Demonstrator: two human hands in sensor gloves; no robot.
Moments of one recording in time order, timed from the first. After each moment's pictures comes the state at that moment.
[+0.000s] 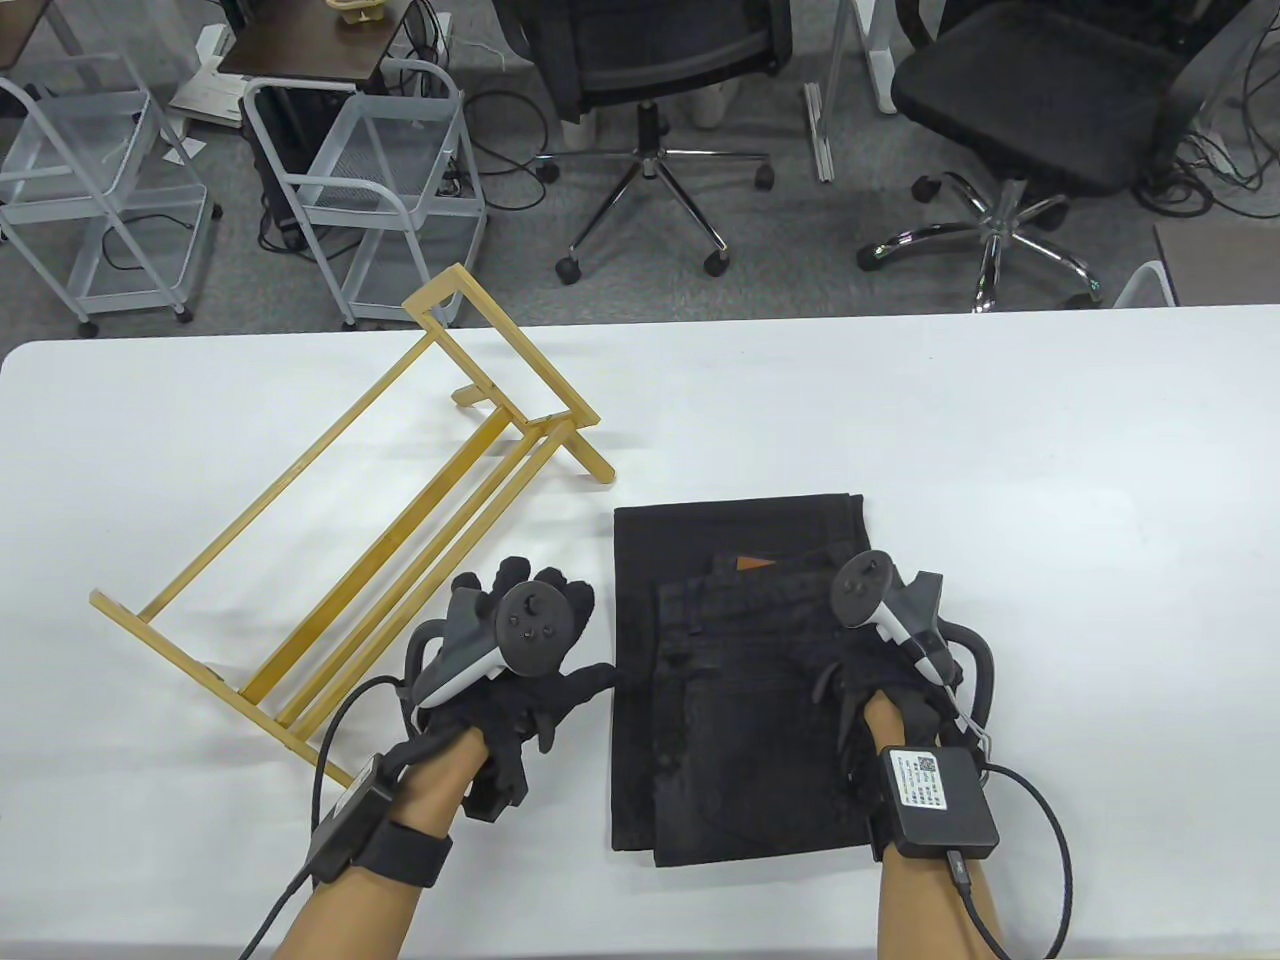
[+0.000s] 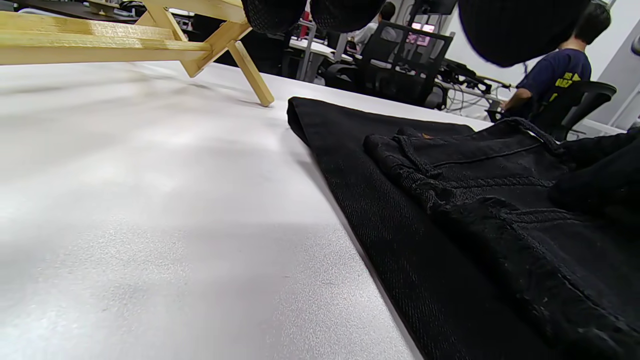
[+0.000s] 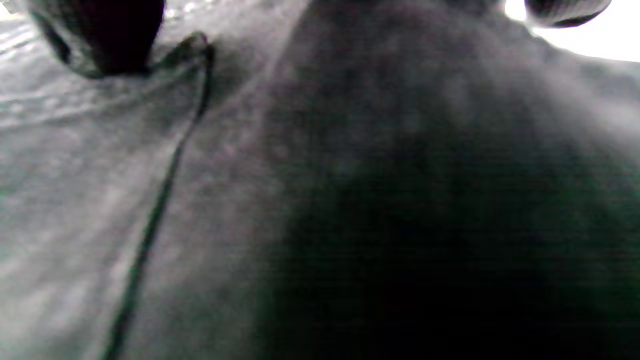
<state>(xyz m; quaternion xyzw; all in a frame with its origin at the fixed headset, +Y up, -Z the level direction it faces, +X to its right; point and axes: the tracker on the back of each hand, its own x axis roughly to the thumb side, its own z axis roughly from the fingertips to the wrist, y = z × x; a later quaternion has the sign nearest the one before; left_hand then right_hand) -0.159 -0.694 -0.296 -0.15 -0.17 0.09 0.97 0.173 -0.748 -0.301 -0.18 0.20 0.96 0.12</state>
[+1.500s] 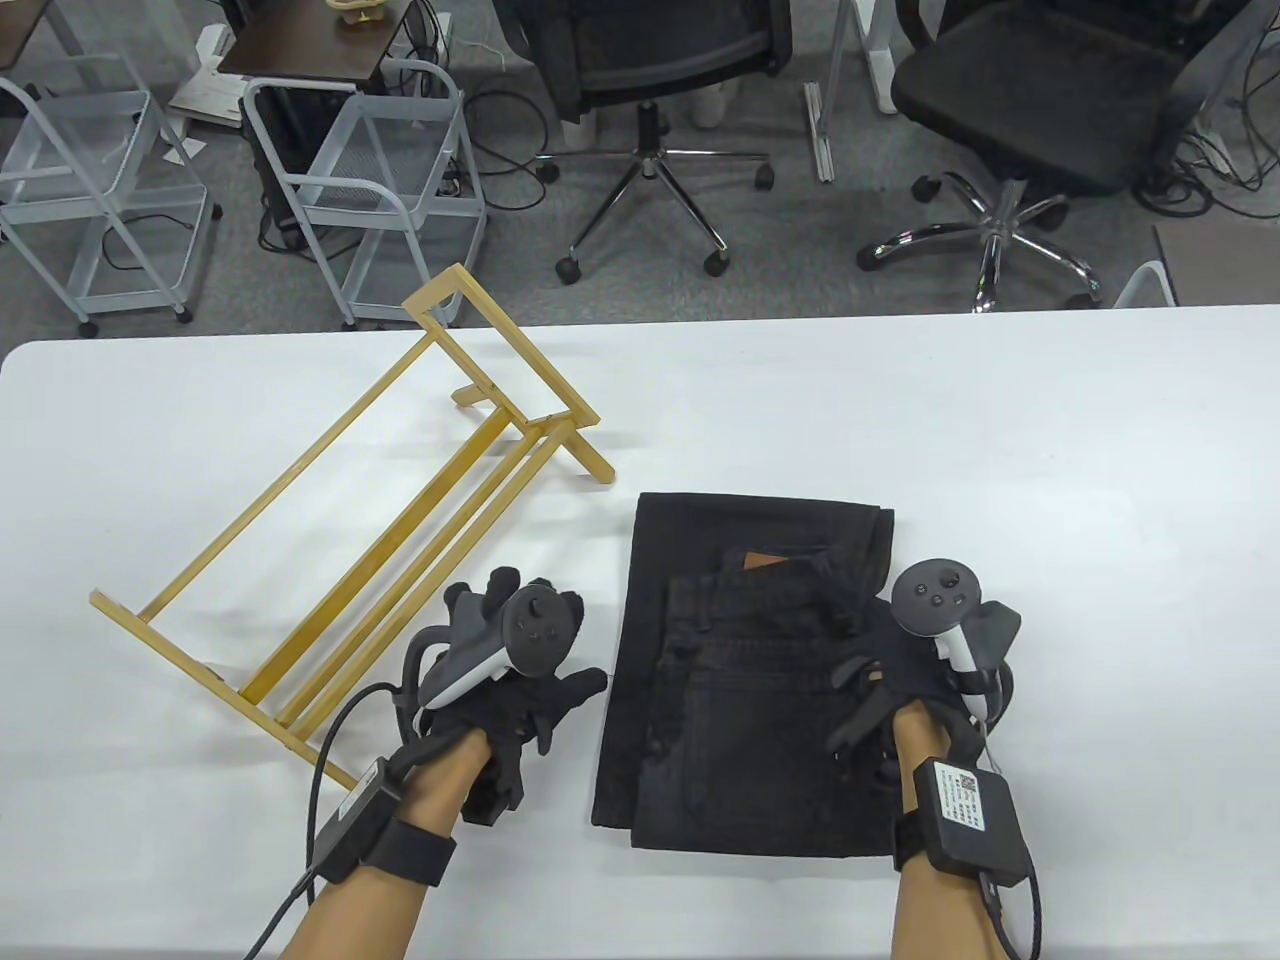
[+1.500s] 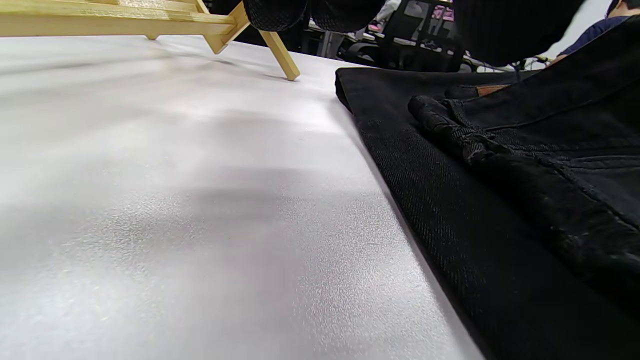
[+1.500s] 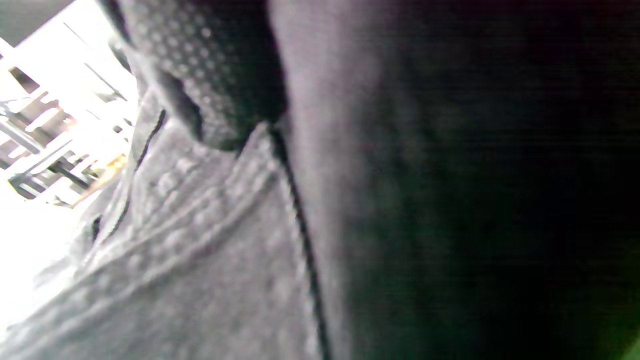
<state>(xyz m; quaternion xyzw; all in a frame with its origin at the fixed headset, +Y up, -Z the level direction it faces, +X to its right) -0.162 -0.706 -0.298 -0.17 -0.14 0.07 0.97 0.197 -0.729 -0.281 -0.20 0.07 0.92 0.32</state>
